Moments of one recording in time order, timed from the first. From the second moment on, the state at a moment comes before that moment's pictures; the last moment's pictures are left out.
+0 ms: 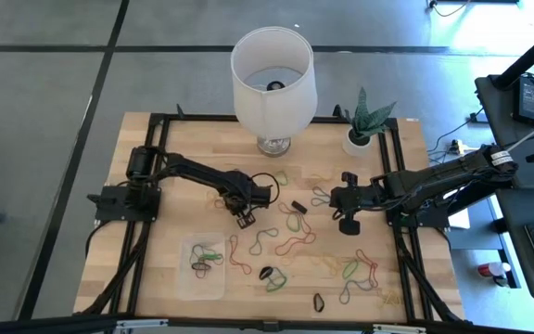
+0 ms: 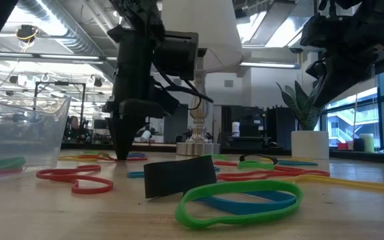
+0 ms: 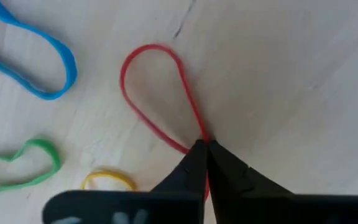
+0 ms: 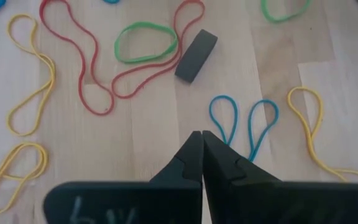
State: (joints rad) left arm -0.02 1.96 1.28 -0.95 -0.09 -0.62; right arm 0.21 1.08 0.67 -0.60 0.21 0.23
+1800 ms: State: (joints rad) left arm -0.59 2.04 1.79 -1.54 0.10 -1.15; right arm 0.21 1.08 0.67 -0.44 0.21 0.16
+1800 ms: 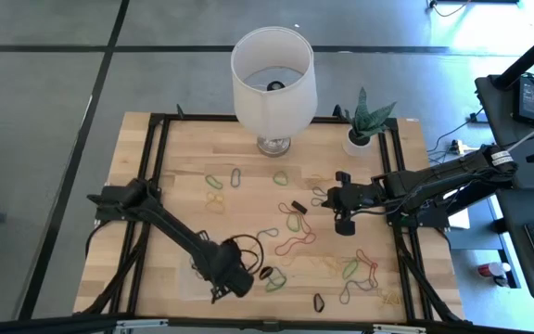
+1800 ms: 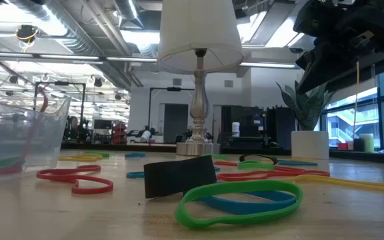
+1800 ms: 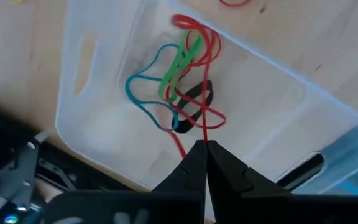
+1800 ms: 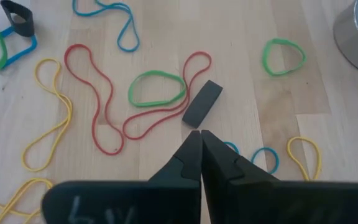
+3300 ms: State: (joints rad) left arm -0.69 1.91 1.43 -1.12 0.07 -1.25; right arm 0.21 1.08 0.67 -0.45 0.21 0.18
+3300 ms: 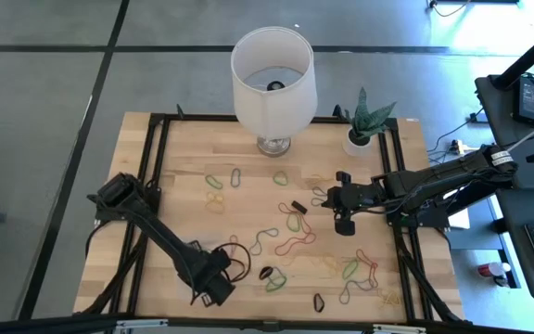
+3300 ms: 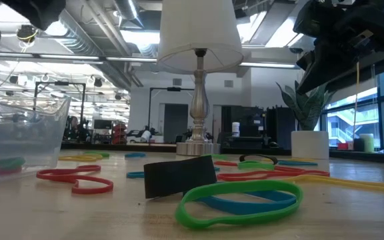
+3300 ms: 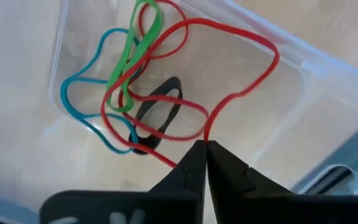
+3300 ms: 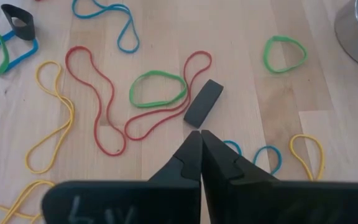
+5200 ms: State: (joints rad) left arm -0.23 1.42 1.13 -0.79 -0.36 -0.35; right arm 0.21 1.36 0.82 -0.24 0.37 0.63
